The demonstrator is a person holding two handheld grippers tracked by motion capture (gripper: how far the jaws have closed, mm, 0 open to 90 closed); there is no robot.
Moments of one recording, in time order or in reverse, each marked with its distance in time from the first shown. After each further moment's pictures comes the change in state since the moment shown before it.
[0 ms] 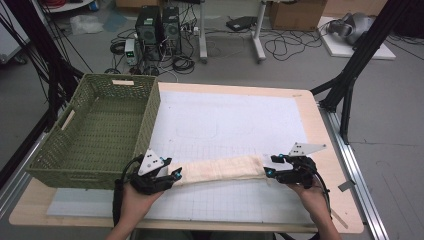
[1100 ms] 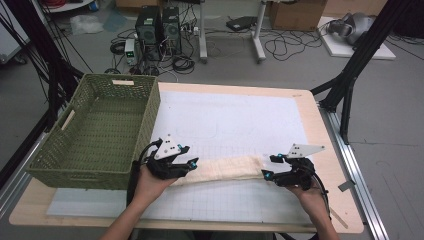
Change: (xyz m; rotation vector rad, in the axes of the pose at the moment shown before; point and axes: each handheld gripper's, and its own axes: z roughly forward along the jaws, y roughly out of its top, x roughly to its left) left arm 0.001 0.035 0.034 -0.017 -0.123 0.098; right arm 0.006 0.001 0.001 -0.013 0.014 -0.022
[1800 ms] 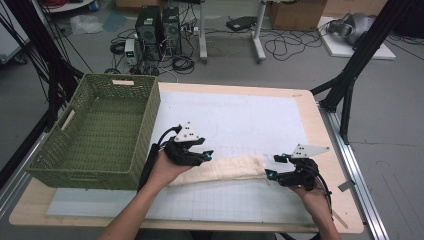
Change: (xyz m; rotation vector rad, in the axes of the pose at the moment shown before) left arm 0.005 0.032 0.050 0.074 -0.141 0.047; right arm -0.005 -0.006 -0.007 -0.013 -0.021 0.023
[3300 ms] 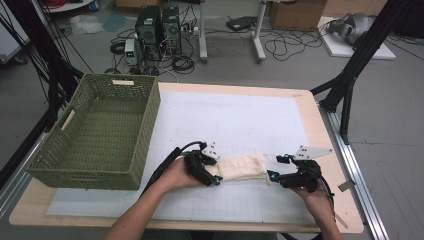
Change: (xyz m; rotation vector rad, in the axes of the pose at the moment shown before) left arm -0.016 -0.026 0.055 0.281 -0.193 0.138; right arm 0.003 -0.003 -0.006 -0.003 -0.020 -0.017
